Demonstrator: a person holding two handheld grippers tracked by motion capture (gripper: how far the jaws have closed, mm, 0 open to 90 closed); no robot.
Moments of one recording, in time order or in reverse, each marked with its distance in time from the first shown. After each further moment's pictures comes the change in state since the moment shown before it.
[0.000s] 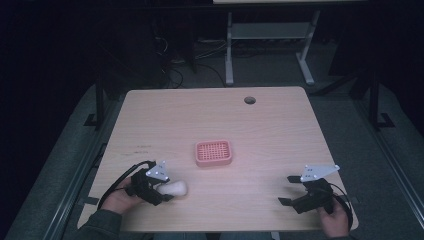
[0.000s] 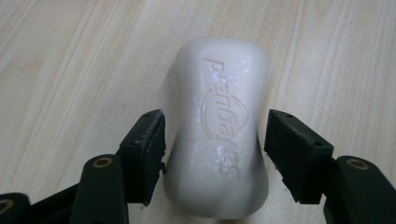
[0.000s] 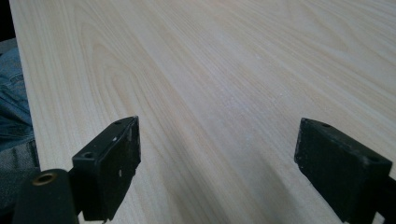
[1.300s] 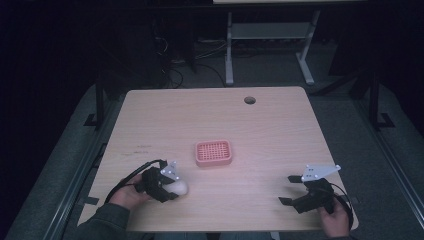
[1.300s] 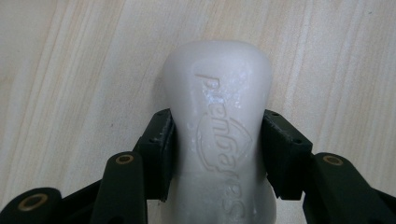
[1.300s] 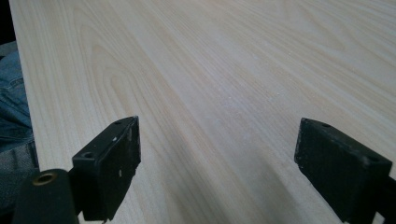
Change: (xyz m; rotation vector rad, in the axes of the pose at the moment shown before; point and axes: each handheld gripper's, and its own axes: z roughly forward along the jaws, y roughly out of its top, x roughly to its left) left arm 0.000 0.022 0.016 0.123 -0.025 0.038; right arm -0.002 -0.001 -0.001 -0.009 -0.001 0.006
